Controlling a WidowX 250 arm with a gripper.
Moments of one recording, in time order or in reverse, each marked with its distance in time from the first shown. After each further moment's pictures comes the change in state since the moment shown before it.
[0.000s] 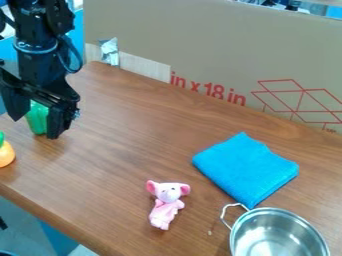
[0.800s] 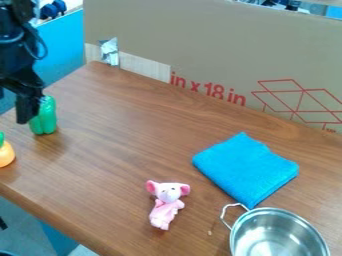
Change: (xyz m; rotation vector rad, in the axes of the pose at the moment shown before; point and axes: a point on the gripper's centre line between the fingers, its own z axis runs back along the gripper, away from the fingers) arm 0.011 0.057 -0.017 0.014 -0.001 -0.019
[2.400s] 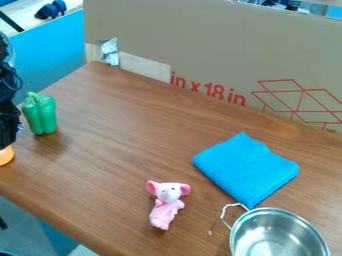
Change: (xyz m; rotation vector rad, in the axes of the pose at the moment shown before) arm -0.001 0.029 -0.075 -0.123 0.106 0.016
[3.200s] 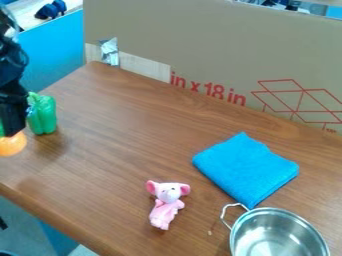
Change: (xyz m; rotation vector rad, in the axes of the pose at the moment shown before) arm -0.001 -0.063 0.054 -0.071 -0.101 -0.132
